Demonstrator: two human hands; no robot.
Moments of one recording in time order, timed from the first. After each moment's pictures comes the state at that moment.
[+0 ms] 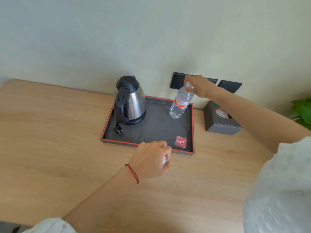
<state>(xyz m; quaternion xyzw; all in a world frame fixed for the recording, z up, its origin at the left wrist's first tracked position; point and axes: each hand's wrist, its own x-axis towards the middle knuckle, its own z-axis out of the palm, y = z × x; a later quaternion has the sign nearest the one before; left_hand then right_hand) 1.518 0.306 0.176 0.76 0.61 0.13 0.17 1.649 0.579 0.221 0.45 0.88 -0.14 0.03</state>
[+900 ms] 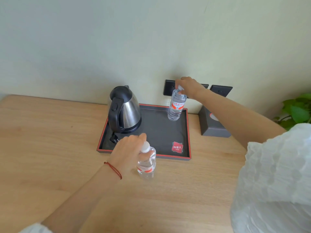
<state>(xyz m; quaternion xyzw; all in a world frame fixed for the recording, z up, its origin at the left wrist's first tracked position) 1.486 0.328 0.212 0.68 0.71 0.02 0.15 1.638 0.591 0.226 0.46 0.89 -0.08 0.04</state>
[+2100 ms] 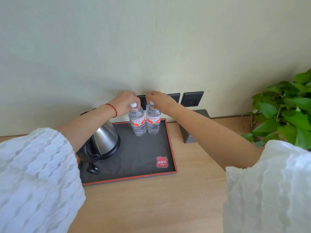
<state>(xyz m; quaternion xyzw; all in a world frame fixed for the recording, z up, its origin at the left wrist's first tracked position) 1.468 0.570 0.222 0.83 0.54 0.06 0.14 1.645 0.603 0.210 0.45 0.88 -0.11 -0.01</state>
